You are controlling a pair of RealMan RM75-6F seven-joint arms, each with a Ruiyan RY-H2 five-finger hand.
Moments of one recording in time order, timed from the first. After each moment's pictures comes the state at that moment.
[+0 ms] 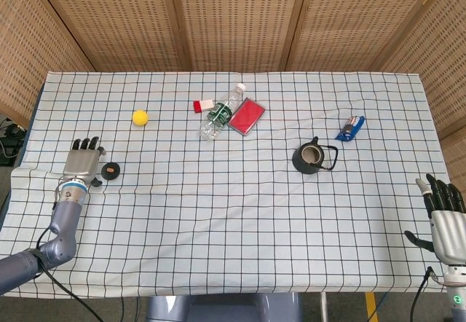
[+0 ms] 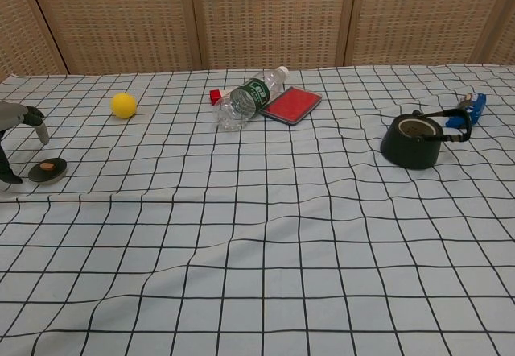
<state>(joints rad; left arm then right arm) -0.68 -1.51 -0.19 -1.18 0.68 0.84 0.65 0.07 -1.10 0.08 -1.58 -1.45 1.46 -0.03</state>
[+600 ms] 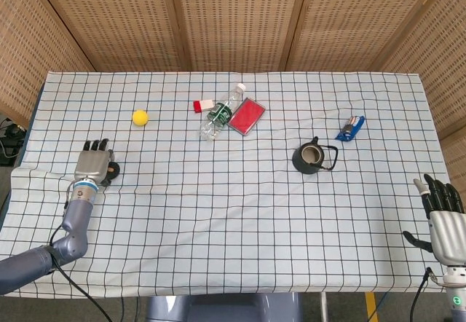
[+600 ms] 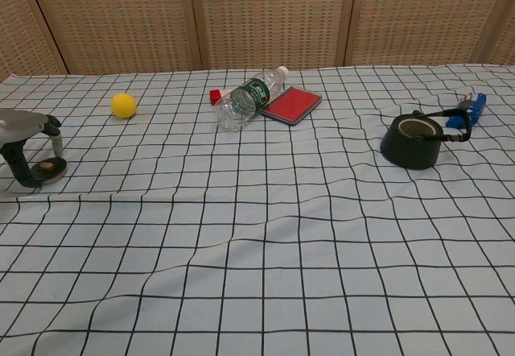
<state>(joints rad) -0.72 -1.57 -0.16 -1.12 0.63 0.84 0.67 0.07 -1.10 0.08 -1.58 -1.47 1.48 -0.02</state>
